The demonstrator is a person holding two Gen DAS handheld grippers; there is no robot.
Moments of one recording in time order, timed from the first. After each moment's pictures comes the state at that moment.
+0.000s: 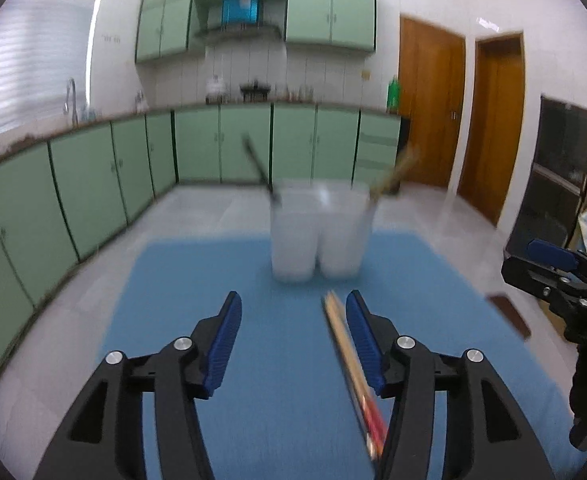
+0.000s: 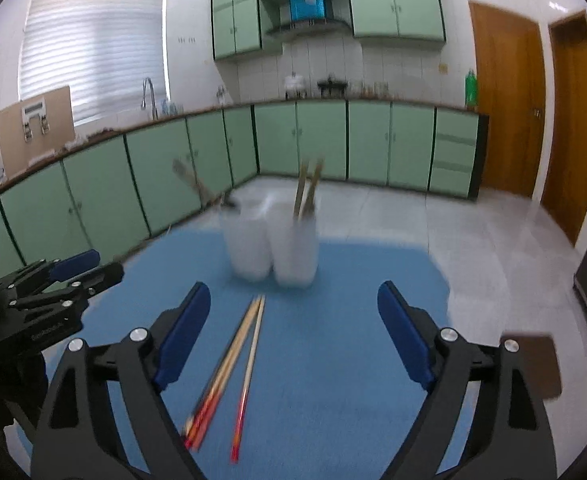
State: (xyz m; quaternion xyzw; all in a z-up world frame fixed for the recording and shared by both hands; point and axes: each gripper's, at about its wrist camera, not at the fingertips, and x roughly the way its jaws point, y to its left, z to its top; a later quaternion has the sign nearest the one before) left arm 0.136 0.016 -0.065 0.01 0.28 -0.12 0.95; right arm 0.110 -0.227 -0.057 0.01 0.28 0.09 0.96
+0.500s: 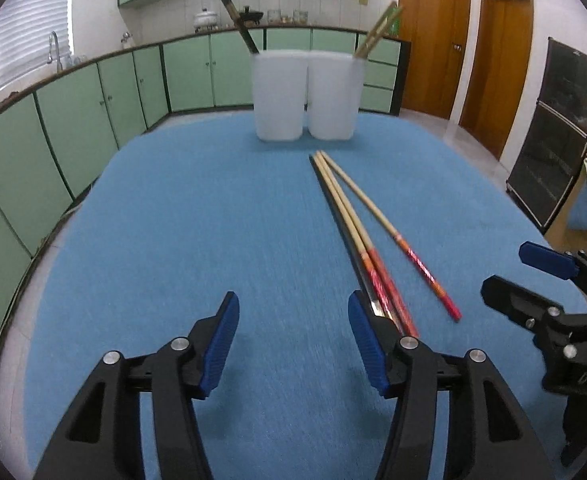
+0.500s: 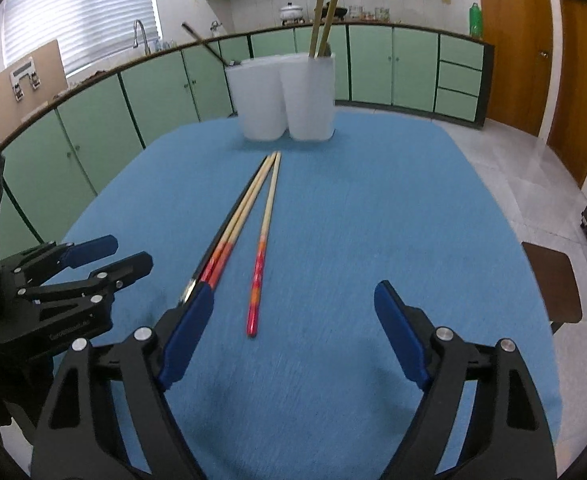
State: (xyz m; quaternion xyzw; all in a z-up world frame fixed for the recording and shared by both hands) left arm 0.106 -0.001 -0.149 0.04 0.39 -0.12 0.91; right arm 0.074 -0.199 -0.149 0.01 0.39 0.09 0.92
